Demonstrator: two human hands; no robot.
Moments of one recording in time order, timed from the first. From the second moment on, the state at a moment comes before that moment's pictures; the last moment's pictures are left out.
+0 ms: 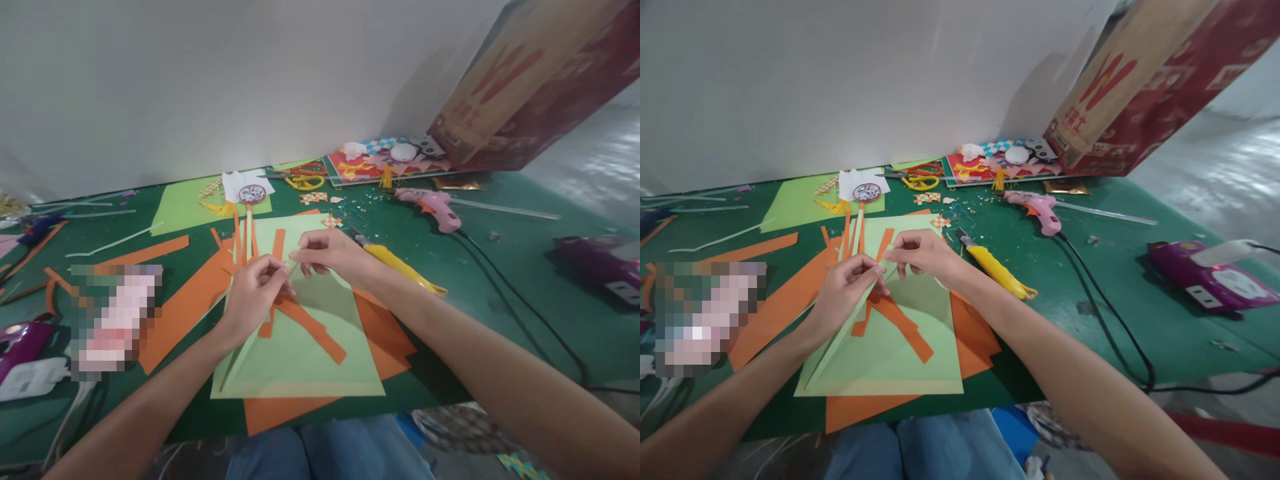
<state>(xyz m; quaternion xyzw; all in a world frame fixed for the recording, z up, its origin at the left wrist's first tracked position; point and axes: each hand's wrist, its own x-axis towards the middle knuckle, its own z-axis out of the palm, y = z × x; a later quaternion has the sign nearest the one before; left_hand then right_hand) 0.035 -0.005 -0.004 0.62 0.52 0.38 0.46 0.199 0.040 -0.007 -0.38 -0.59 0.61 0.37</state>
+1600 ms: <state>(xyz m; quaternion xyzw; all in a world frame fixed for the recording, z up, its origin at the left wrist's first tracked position) 0.031 -0.001 -0.008 0.54 0.41 0.36 0.64 0.204 0.043 -0.006 -0.30 -0.60 0.66 0.34</state>
